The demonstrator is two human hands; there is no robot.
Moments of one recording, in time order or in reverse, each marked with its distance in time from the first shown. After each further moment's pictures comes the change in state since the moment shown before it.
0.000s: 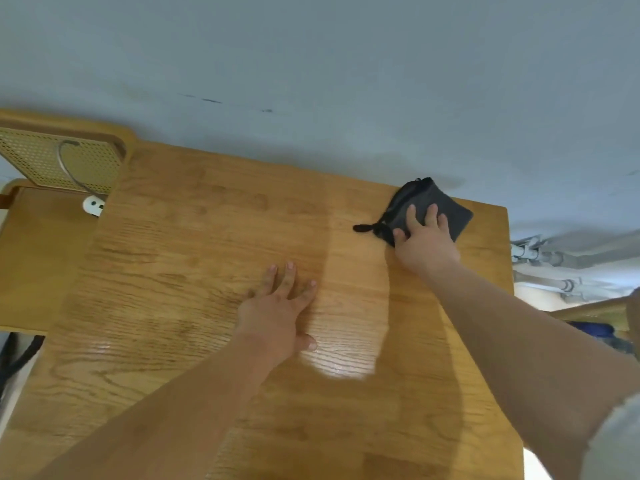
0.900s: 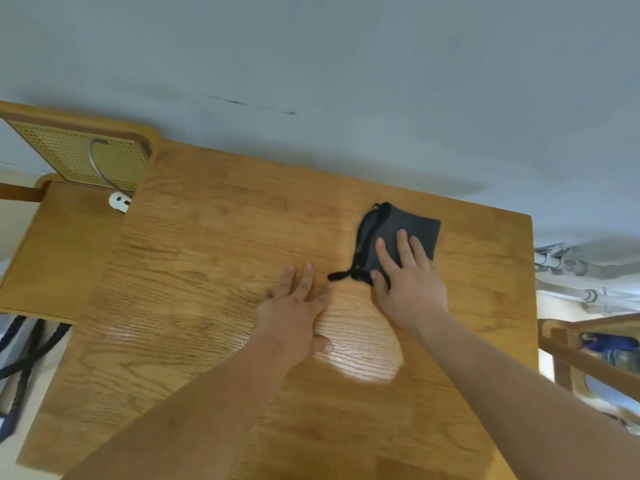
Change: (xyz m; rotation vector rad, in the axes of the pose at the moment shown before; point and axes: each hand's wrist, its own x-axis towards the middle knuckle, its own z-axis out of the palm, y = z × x) left_hand -0.002 -0.001 -0.001 0.024 -0.001 0.010; right_hand -0.061 -0.030 0.048 -0.237 0.108 -0.310
